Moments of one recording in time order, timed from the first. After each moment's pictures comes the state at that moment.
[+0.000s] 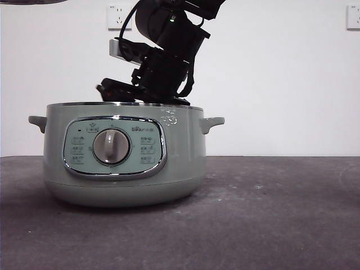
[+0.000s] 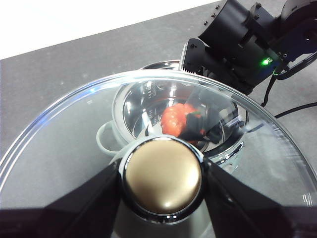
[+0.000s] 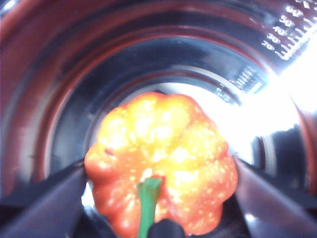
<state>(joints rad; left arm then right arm) -0.41 0.66 1.14 -0.95 0.00 0.03 0.74 2.07 1.70 -0.58 -0.13 -0.15</state>
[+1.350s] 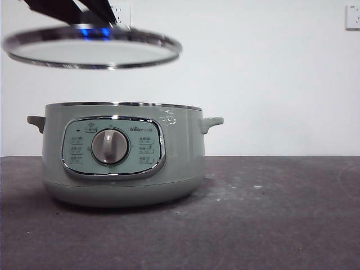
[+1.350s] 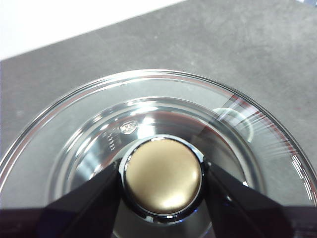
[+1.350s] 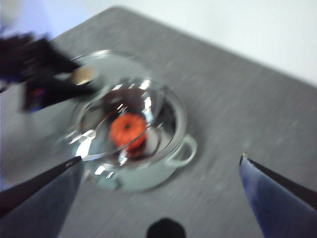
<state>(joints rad) -0.42 1.24 1.14 -0.41 0.15 0.07 0.74 1.15 1.71 -1.10 0.07 -0.01</state>
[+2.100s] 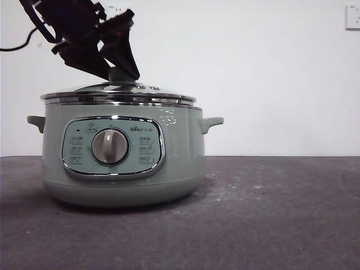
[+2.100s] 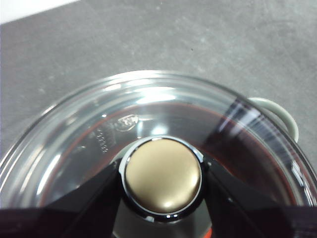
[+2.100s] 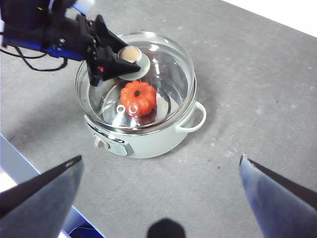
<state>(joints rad) -0.42 1.46 1.14 -0.26 0.15 0.07 0.74 1.13 1.71 -1.20 0.05 0.03</state>
